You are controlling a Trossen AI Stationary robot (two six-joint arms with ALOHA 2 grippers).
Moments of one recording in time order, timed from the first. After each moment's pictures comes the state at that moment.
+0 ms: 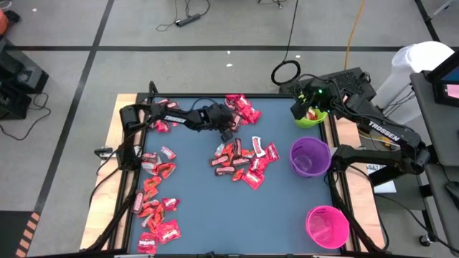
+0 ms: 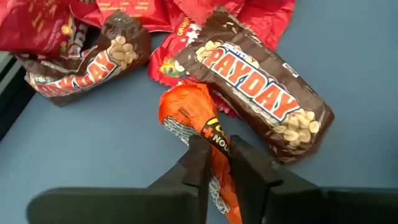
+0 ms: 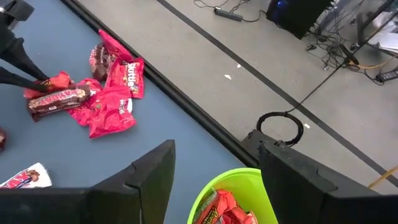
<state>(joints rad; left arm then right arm) 0.39 2.00 1.12 -0.04 -0.16 0.05 -0.68 0.96 0.97 -0.68 0.27 -0.01</state>
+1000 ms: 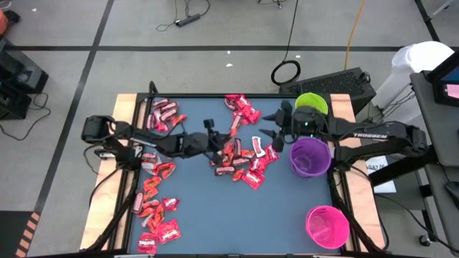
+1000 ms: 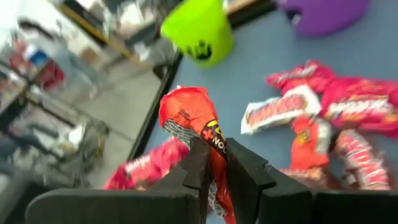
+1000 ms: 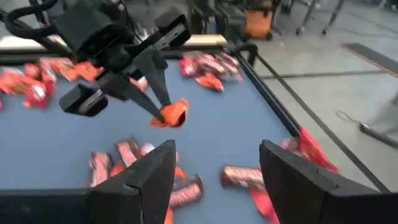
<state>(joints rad) -0.01 1.58 0.75 0.48 -0.44 0.46 -0.20 1.05 0.72 0.00 0.07 -0.04</state>
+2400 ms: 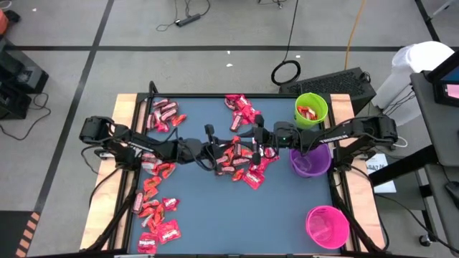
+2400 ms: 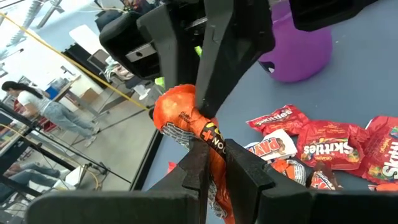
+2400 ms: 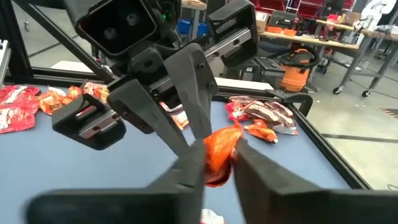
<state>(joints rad) -0.08 1.57 0.72 0.65 -0.42 0.54 -0.11 1.47 0.66 0.68 -0.01 -0.12</state>
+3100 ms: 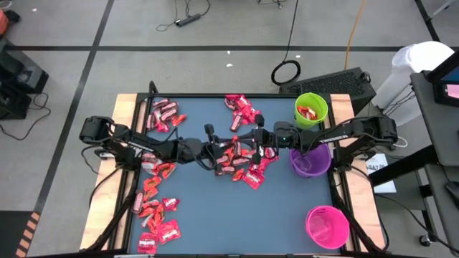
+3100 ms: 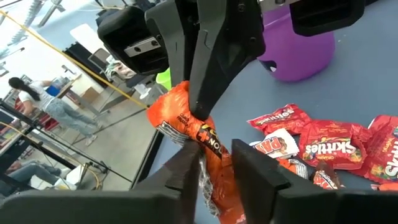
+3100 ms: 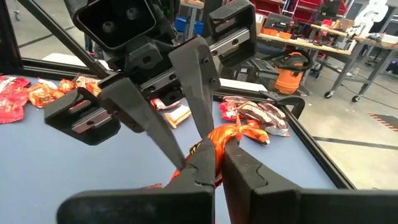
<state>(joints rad) -0.07 1.57 0.72 0.64 -0.42 0.54 -0.11 1.47 0.66 0.68 0.01 -0.17</state>
